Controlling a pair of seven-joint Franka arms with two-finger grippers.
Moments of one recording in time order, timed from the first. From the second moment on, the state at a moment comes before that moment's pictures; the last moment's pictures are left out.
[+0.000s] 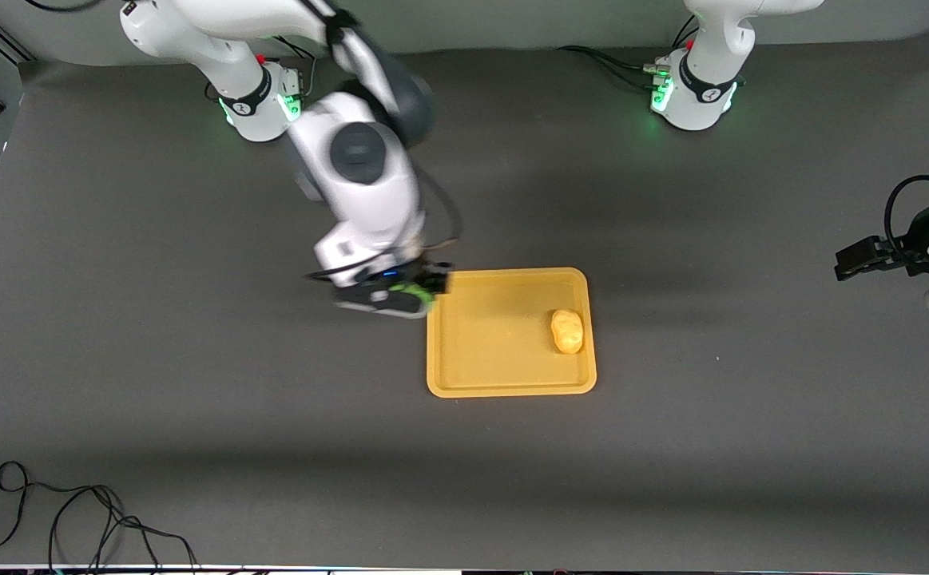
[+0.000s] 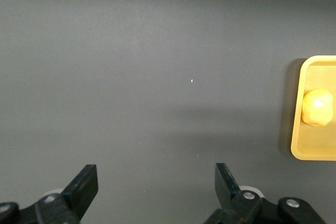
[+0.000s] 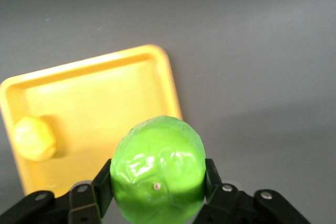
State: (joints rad) left arm -0.03 0.10 0.06 -1.63 0.02 1.70 -0.02; right arm 0.78 0.57 -0.10 -1.32 0.01 1.93 0.93
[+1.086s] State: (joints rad) left arm -0.05 0.10 0.05 -1.64 0.02 1.70 0.00; right arm 0.86 1.05 -0.11 -1.03 -0.01 2.20 1.08
